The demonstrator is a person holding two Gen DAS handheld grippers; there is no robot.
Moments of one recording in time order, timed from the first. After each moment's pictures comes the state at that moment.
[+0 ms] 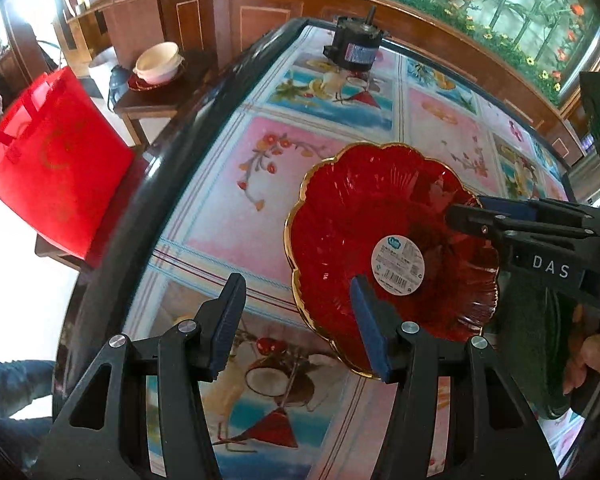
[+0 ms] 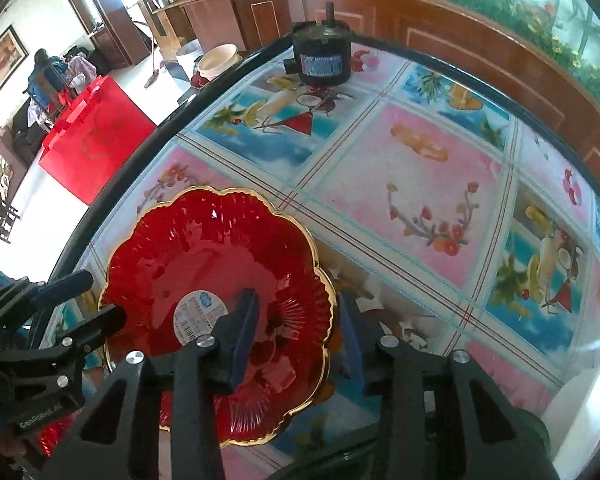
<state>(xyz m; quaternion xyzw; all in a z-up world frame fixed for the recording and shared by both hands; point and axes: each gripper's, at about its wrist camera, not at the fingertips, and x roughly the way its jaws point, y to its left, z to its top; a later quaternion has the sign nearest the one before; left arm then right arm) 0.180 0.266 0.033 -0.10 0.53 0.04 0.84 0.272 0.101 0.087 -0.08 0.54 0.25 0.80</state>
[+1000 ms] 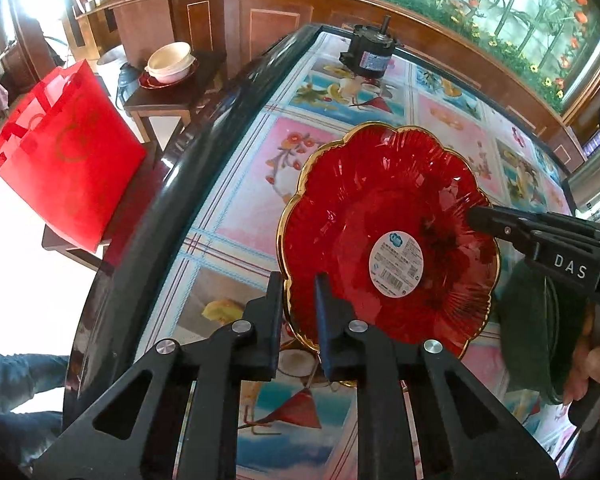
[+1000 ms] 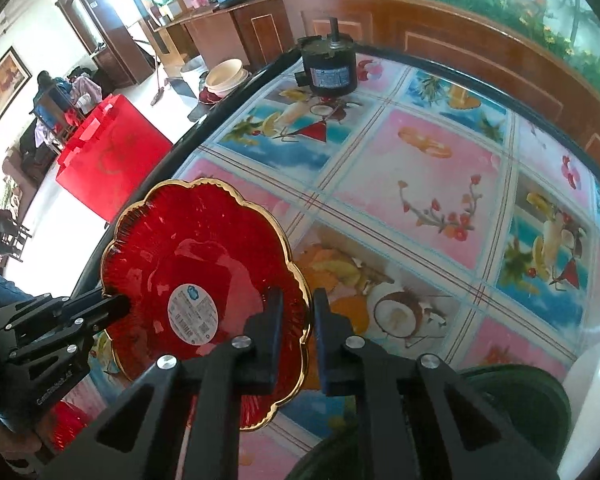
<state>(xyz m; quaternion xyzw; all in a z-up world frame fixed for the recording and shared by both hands) 0.163 0.282 0.042 -0.10 0.52 0.05 0.84 0.257 0.102 0.100 -0.04 0.53 0.26 0.80</state>
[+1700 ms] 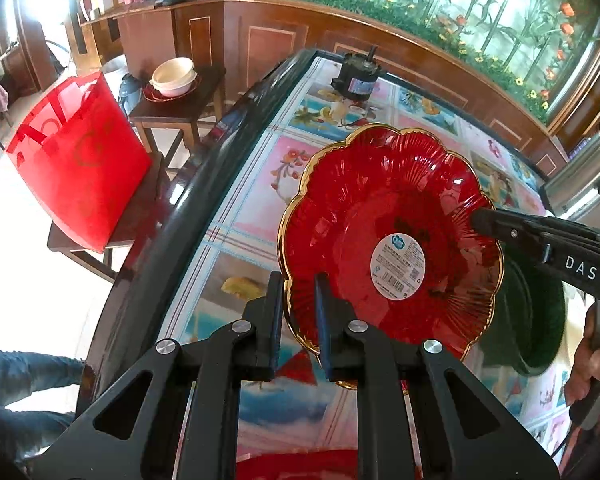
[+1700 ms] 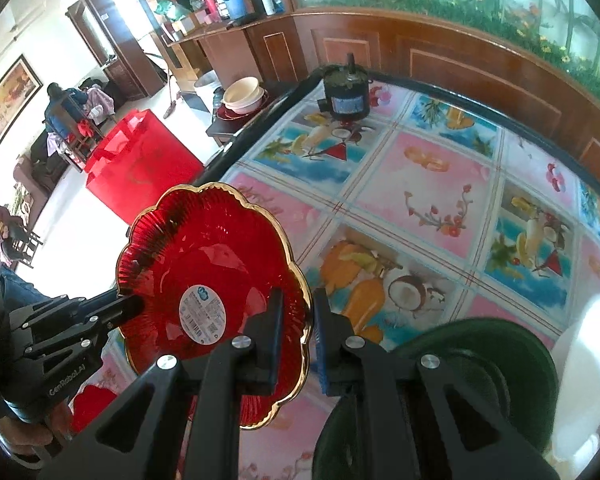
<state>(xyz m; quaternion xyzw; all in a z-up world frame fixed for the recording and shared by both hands) 0.122 0.285 0.083 -0.11 0.50 0.04 0.86 0.225 0.098 0.140 -0.03 0.51 0.28 0.81</state>
